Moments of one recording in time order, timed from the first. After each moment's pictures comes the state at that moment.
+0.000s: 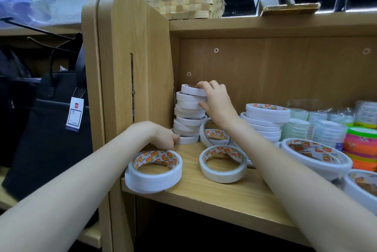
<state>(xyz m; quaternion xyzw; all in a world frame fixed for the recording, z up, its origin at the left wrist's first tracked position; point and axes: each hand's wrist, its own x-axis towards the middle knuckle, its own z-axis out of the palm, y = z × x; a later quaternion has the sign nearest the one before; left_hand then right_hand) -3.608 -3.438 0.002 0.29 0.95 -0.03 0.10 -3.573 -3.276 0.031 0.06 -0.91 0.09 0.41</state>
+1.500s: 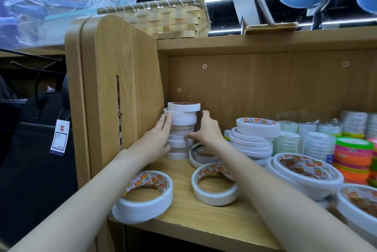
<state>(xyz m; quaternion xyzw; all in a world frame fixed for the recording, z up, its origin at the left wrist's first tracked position) -3.611 -3.437 0.004 0.32 0.92 0.10 -0.18 -3.588 -3.271 0.012 -0.07 -0.89 0.33 0.29</state>
